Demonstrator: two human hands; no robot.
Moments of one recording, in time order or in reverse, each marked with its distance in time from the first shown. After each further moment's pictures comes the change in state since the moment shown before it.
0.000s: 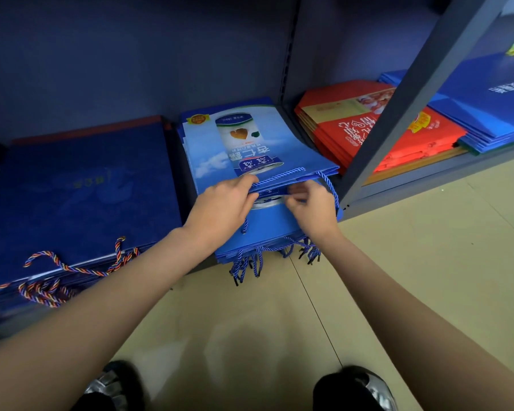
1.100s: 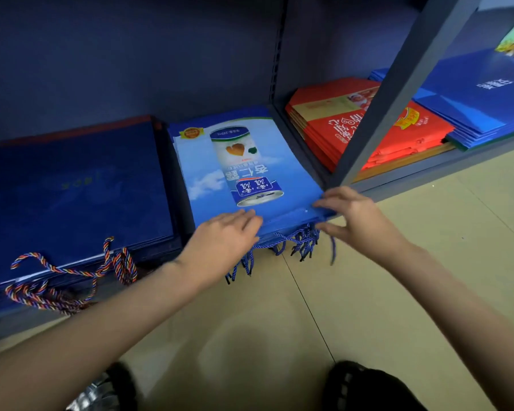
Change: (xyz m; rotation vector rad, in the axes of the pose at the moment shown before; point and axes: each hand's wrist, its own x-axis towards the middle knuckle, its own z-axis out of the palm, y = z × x) left_hand -0.039 0.012 0.021 0.294 0.130 0.363; right_hand -0.028 0.033 -0.087 -0.549 -0.210 -0.386
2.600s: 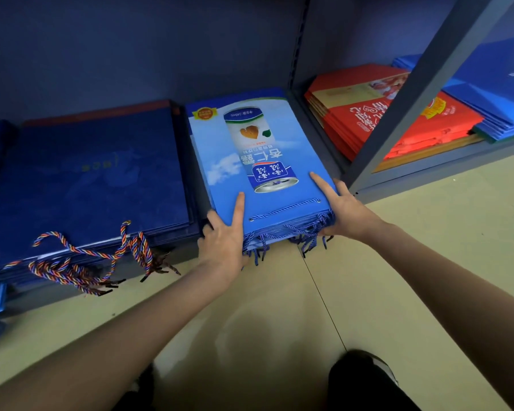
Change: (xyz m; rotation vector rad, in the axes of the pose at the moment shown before) left_hand -0.022 0.012 0.029 -0.305 -0.596 -0.831; right_hand 0.038 0.016 0.053 0.002 -0.283 0.162
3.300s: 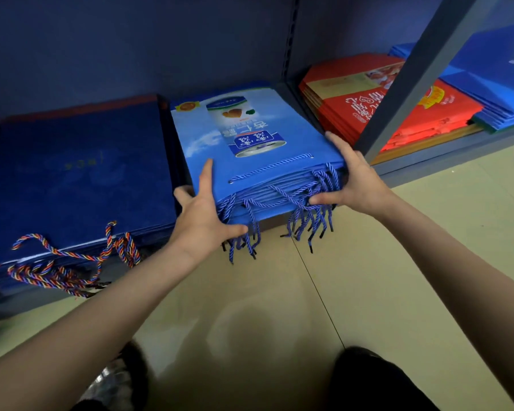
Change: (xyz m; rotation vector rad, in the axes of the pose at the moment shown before) left_hand -0.007 -0.003 -0.055 -0.537 0.036 0.008; right_hand -0.008 -0.011 -0.039 0.431 0.253 -0.033
